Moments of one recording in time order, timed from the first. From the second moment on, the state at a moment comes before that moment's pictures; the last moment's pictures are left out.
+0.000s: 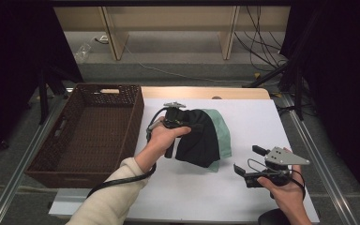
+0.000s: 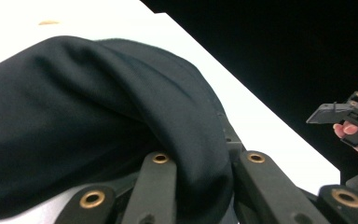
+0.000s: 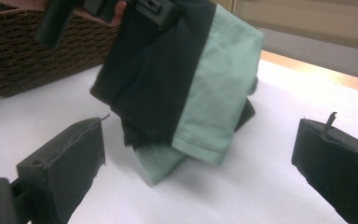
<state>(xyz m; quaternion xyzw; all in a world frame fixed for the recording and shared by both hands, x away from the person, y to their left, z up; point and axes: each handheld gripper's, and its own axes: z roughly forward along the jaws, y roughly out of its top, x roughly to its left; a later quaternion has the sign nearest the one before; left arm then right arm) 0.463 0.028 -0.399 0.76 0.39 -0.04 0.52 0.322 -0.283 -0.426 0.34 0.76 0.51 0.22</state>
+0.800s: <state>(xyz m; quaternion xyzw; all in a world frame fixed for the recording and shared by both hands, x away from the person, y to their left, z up) 0.458 0.051 -0.359 0.76 0.37 -0.02 0.53 0.322 -0.283 -0.426 0.34 0.76 0.51 0.22</state>
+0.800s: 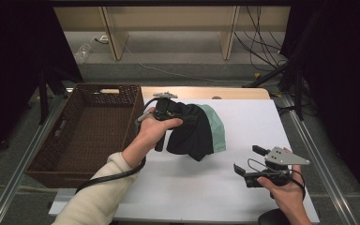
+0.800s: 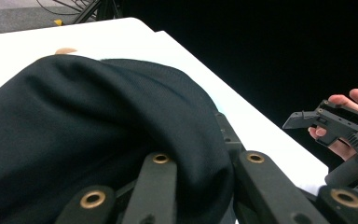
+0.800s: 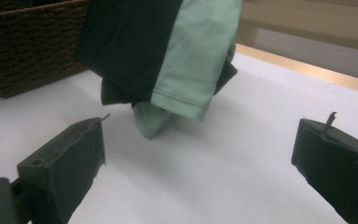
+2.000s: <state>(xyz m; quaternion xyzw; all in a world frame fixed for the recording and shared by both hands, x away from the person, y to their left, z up) 0.452 0.100 -0.323 0.78 0.37 0.03 0.51 0.322 -0.283 -0.426 0.34 0.76 0.50 0.22</state>
